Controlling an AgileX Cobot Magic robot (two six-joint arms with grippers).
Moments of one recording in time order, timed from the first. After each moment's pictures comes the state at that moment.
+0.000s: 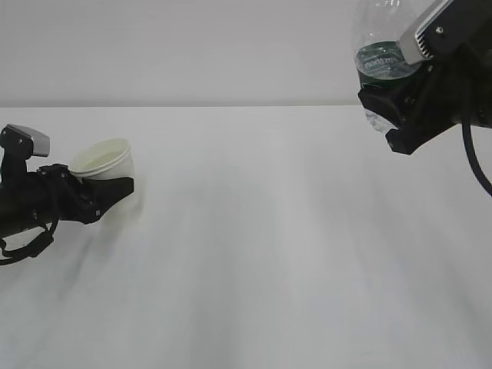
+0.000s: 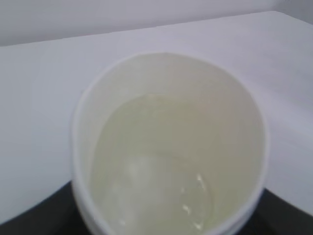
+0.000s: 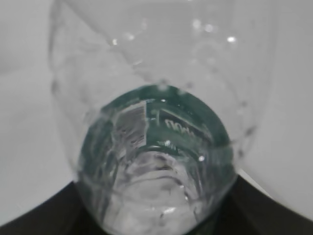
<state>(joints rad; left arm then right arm) 0.04 2.07 -0.72 0.84 -1.10 -0.44 0.22 1.36 -0.79 -0.99 -0.24 0.39</state>
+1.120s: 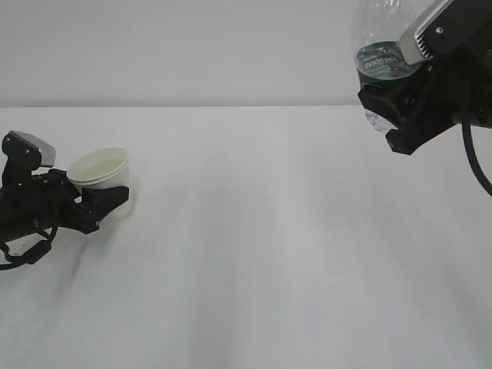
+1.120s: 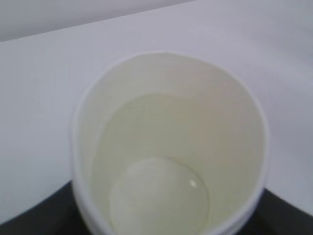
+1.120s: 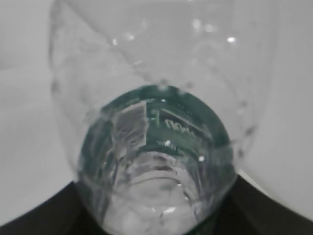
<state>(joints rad) 0.04 2.10 -0.72 0.78 -1.06 -0.29 0.22 1.36 -0.79 -0.99 -0.24 0.39</state>
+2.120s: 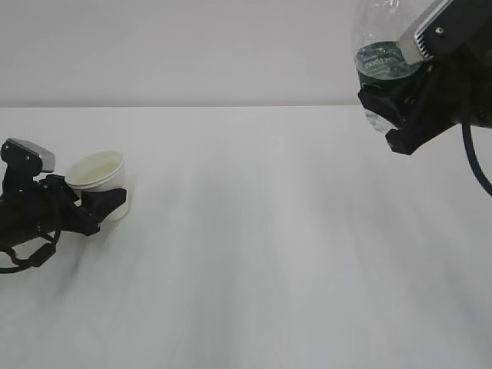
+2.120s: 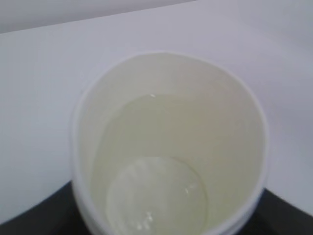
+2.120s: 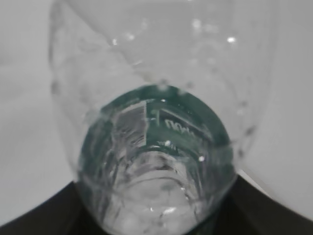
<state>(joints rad) 0.04 2.15 -0.72 0.69 -1.10 -0.24 0.22 1.36 -0.79 -0.99 -0.24 0.39</state>
